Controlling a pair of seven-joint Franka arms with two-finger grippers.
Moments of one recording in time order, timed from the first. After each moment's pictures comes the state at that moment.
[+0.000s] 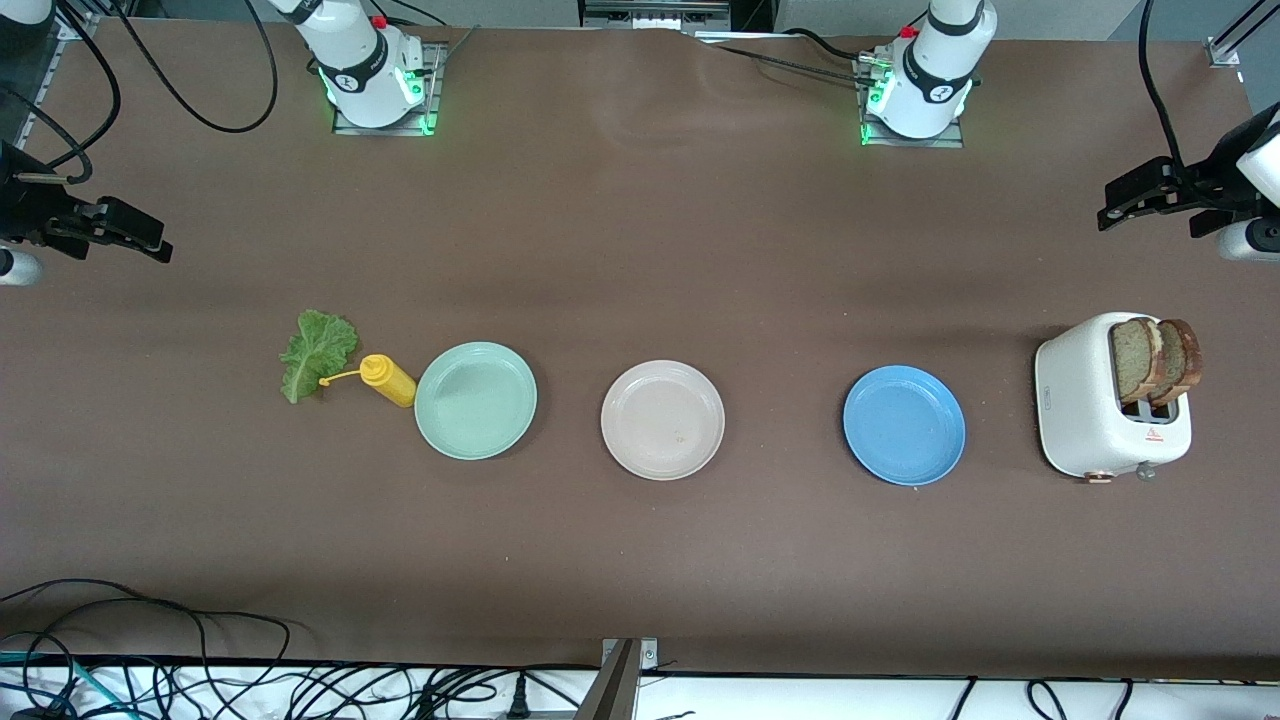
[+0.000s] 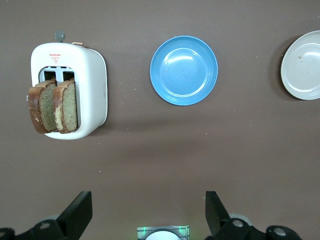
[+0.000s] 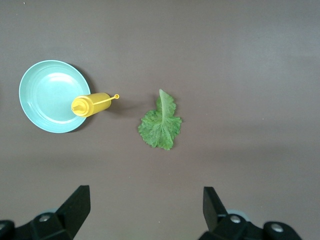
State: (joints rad) left arm 0.03 0.09 -0.04 -1.39 -0.01 1.34 0.04; right arm -0.06 0.02 0.01 -1.65 0.00 1.62 -0.01
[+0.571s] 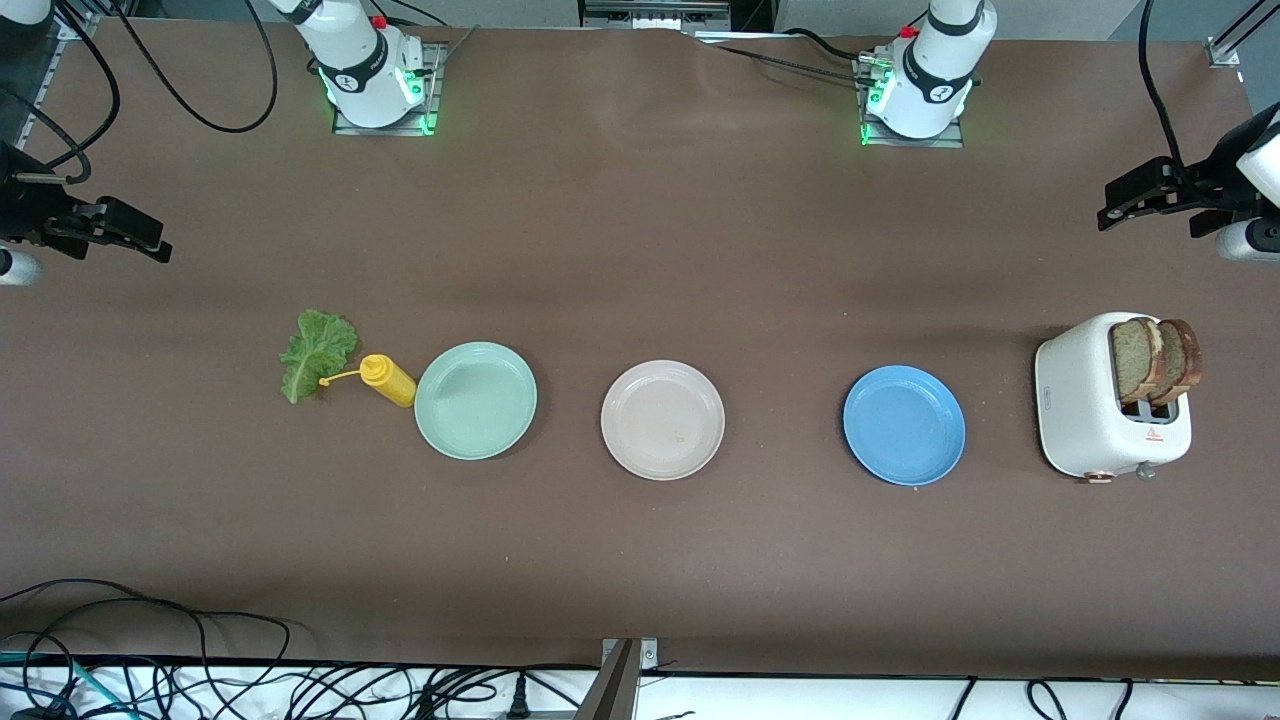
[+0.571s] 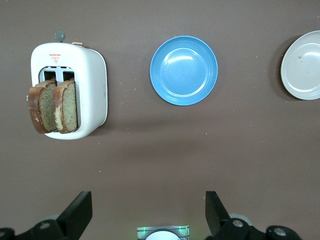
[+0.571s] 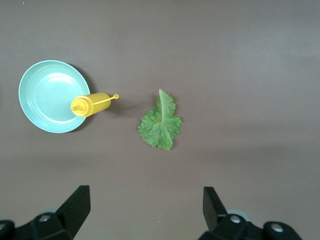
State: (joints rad) left arm 0.03 0.09 -0.04 -1.39 -0.01 1.34 0.04; right arm -0.06 0.02 0.01 -1.65 0.01 1.62 -0.01
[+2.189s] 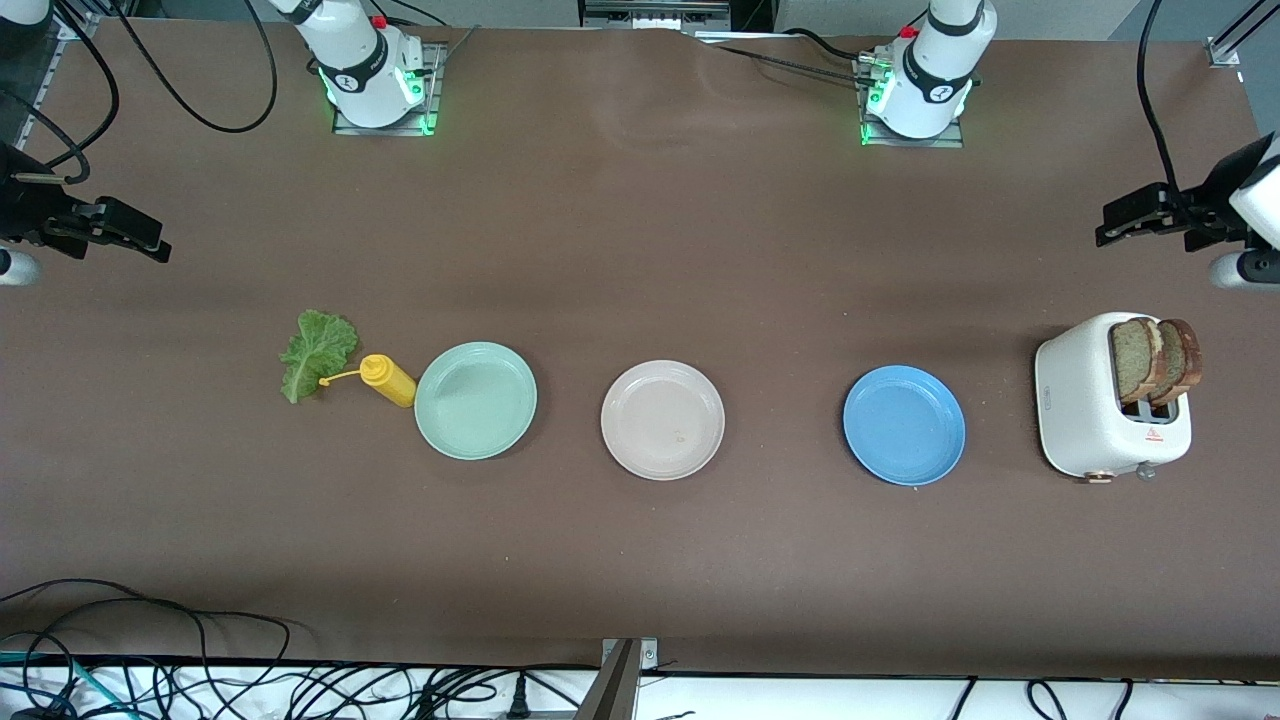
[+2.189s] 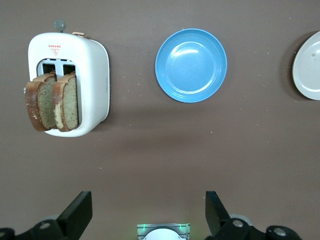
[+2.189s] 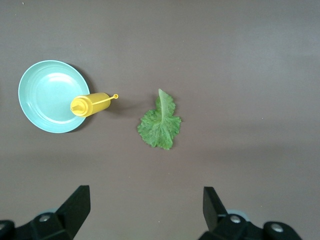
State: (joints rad) left arm 0.06 0.14 -0.03 -1.40 -0.01 1.36 0.04; right arm -0.06 0.02 0.01 -1.65 0.01 1.62 -0.01
